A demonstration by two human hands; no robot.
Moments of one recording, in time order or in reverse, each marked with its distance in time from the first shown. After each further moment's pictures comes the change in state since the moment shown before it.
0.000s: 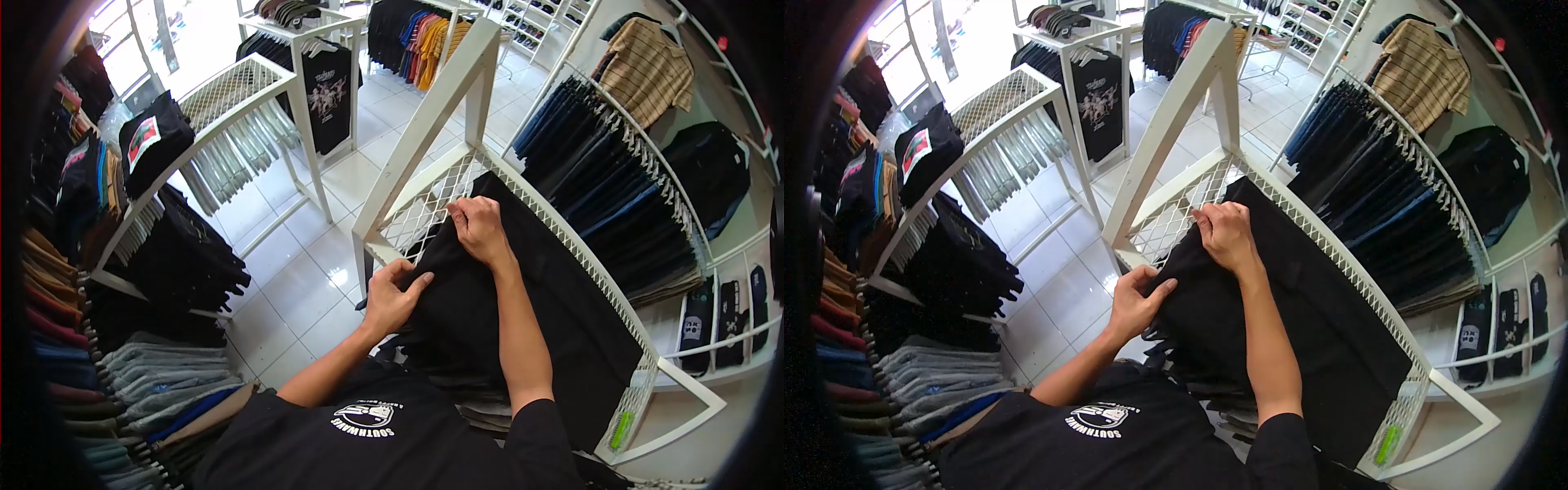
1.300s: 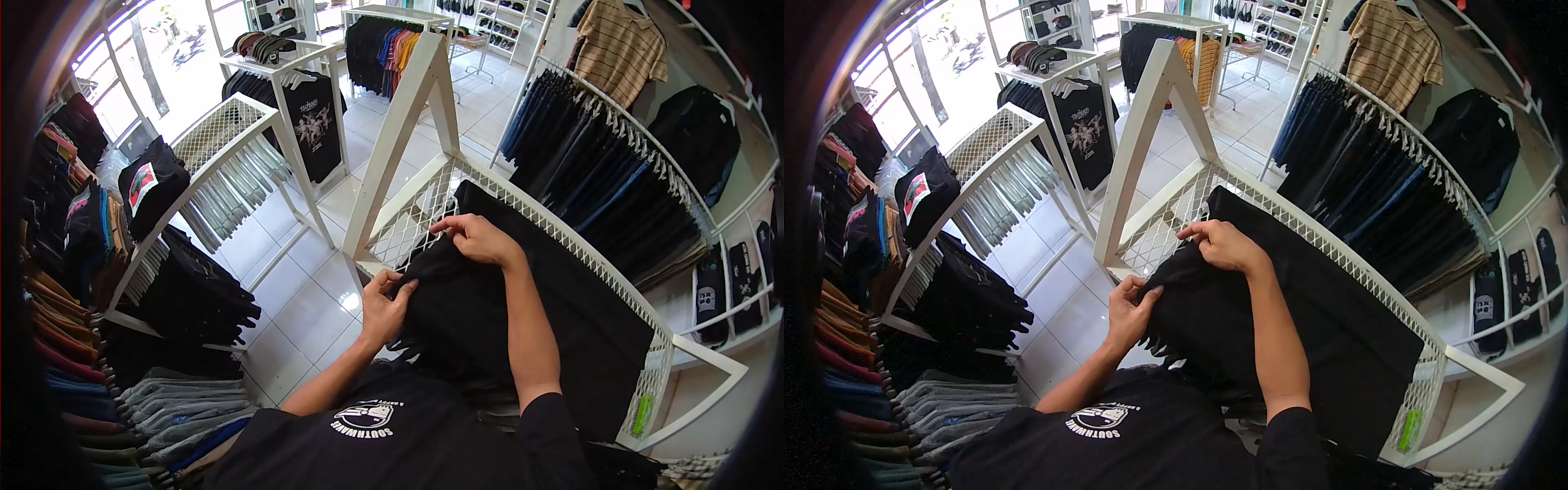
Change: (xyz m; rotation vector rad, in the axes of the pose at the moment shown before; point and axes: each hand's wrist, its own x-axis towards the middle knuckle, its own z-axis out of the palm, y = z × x) left_hand 0.002 0.003 0.000 -0.072 0.000 -0.069; right_hand -0.003 0.003 -0.048 0.456 -0.471 0.251
